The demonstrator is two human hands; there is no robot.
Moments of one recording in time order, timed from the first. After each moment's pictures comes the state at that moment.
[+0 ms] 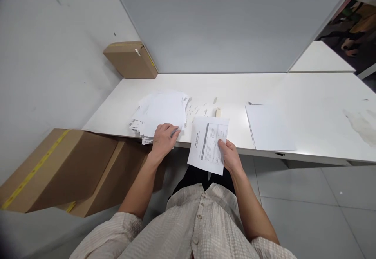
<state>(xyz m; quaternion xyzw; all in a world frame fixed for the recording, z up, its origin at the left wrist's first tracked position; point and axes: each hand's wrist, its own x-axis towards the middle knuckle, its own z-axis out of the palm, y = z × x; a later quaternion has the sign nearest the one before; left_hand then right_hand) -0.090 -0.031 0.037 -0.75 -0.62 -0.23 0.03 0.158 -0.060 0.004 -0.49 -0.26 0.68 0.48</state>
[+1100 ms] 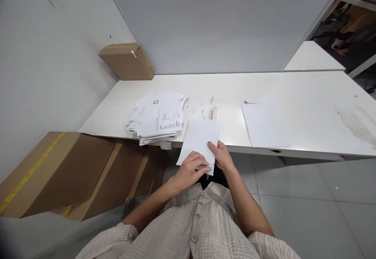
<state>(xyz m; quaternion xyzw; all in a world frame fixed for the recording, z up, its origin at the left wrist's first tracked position) -0.002 -0.108 0.026 -0.80 -0.42 -0.33 -0.27 0.140 -0.063 -0.008 -0.44 -0.25 0.71 0.48</state>
